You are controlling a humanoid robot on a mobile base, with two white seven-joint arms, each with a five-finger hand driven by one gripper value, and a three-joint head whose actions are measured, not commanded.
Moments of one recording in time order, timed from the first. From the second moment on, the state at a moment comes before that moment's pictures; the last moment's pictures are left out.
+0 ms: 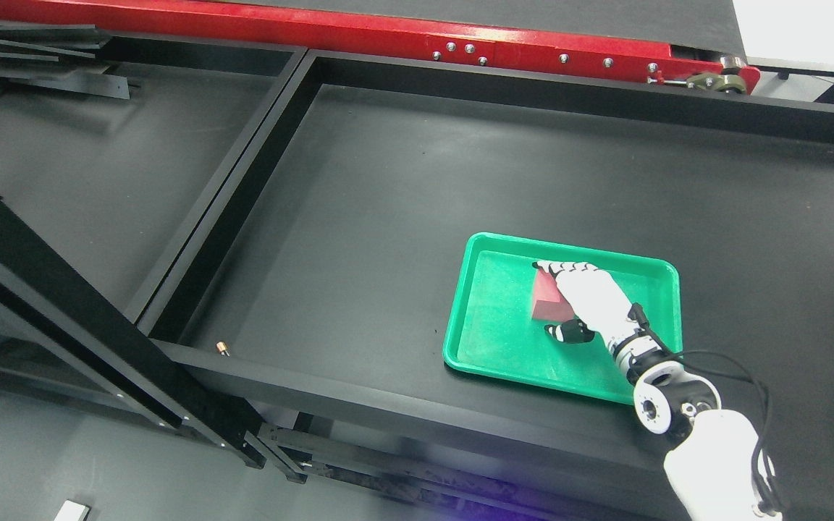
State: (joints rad) left arm 0.00 0.00 -0.13 0.00 0.13 -0.12 -0.17; right arm -0.17 -0.11 0.21 -1.33 1.13 -0.16 0.16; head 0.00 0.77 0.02
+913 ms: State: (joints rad) left arm 0.00 0.00 -0.13 0.00 0.13 -0.12 -0.17; right arm -0.14 -0.12 0.14 -1.35 1.04 -0.35 -0.03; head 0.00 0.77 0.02
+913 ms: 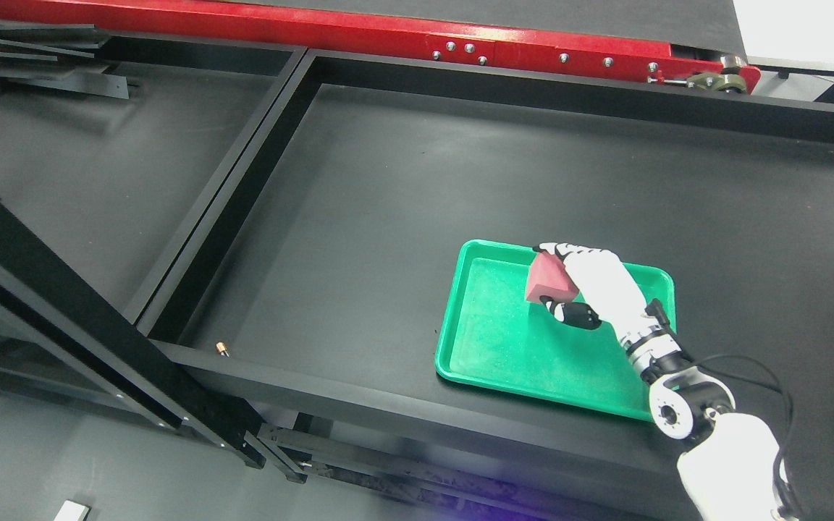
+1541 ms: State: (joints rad) left arm 0.00 0.00 -0.13 0.00 0.13 -0.12 -0.17; right arm -0.03 -0.15 0.03 -1.47 0.86 -0.49 -0.34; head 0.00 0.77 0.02
